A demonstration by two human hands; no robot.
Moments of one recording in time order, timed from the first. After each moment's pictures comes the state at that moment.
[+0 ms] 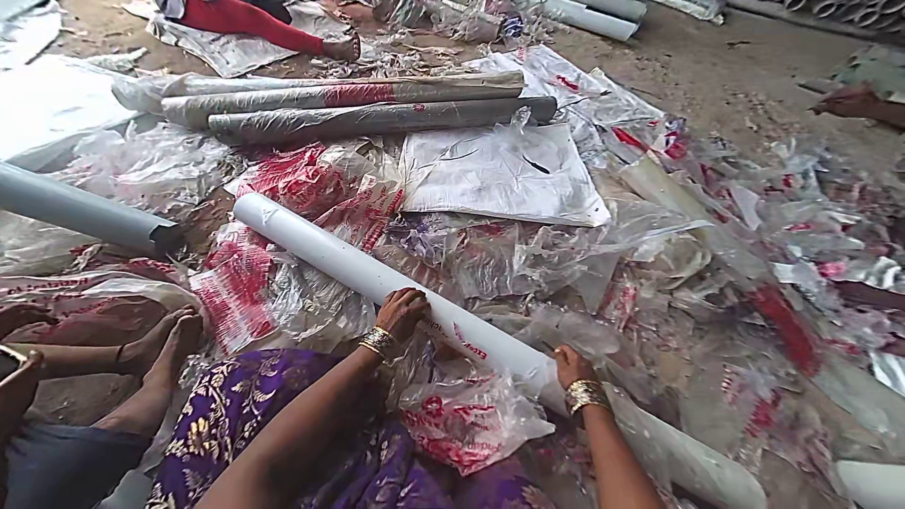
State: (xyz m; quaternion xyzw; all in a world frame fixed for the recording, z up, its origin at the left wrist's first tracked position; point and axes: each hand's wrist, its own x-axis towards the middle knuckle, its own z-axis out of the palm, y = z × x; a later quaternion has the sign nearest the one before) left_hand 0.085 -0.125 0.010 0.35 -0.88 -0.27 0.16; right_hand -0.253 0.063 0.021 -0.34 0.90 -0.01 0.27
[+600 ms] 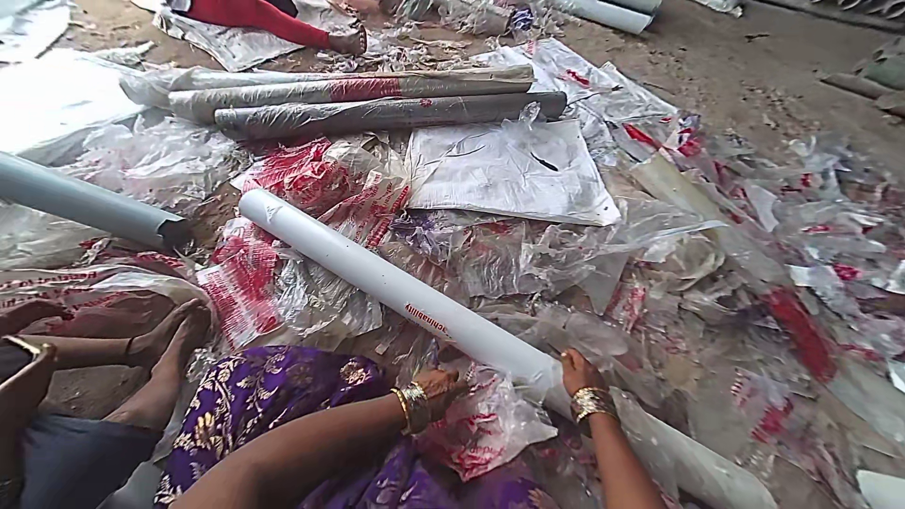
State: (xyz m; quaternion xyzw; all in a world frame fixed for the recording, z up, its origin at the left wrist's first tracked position) left_hand 0.053 -0.029 0.036 0.20 -0.86 -0.39 -0.26; right_hand -0.247 0.070 0.019 -0.33 0.91 0.01 0.26
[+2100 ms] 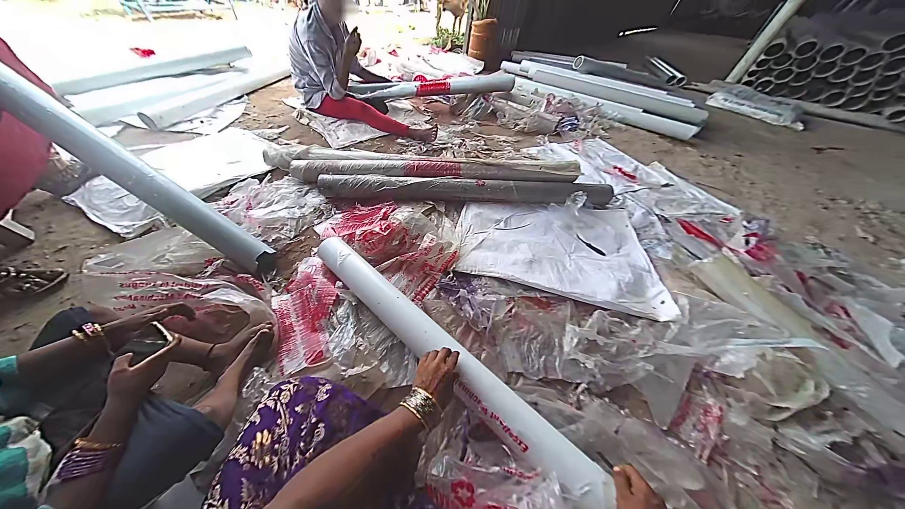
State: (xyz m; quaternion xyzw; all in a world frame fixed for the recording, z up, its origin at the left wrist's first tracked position) left_hand 0.086 -0.113 0.041 0.51 -0.82 -0.28 0.03; right_hand -0.248 0.083 0.011 -0.37 0.90 -0.05 0.22
